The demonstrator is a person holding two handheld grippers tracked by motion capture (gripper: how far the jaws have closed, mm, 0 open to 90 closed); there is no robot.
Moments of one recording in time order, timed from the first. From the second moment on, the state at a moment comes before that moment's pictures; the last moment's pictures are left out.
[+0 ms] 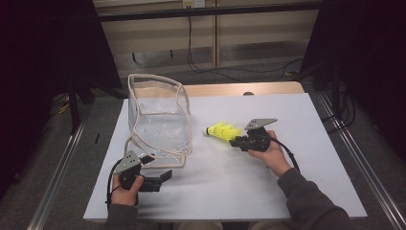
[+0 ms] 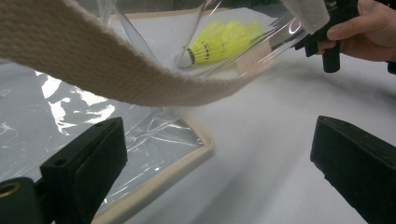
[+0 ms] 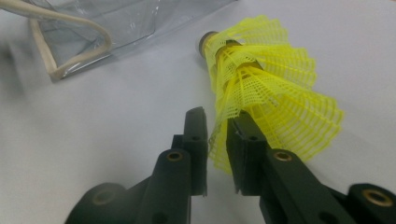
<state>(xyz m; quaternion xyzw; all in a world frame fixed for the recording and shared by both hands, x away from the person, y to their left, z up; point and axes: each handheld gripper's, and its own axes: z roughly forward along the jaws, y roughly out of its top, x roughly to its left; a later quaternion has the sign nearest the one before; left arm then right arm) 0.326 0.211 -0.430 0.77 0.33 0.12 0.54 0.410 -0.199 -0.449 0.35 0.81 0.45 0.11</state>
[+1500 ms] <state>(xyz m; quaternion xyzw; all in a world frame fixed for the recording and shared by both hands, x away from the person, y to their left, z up) 0.326 0.212 -0.429 0.76 0.33 0.12 0.54 0.422 -0.168 -0.457 0.40 0.79 0.44 0.13</state>
